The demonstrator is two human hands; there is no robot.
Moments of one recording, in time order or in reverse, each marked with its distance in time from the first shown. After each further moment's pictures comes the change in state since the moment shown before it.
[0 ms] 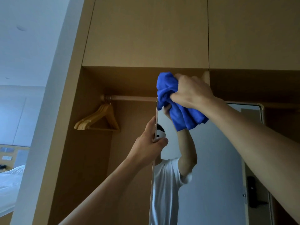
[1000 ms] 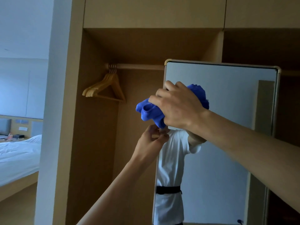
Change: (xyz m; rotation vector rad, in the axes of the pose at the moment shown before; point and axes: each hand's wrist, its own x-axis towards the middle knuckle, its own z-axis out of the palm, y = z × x) left_hand -0.077 -0.051 0.027 -0.150 0.024 -0.232; right_hand -0.110 -0.047 0.062 -0.326 -0.044 -0.592
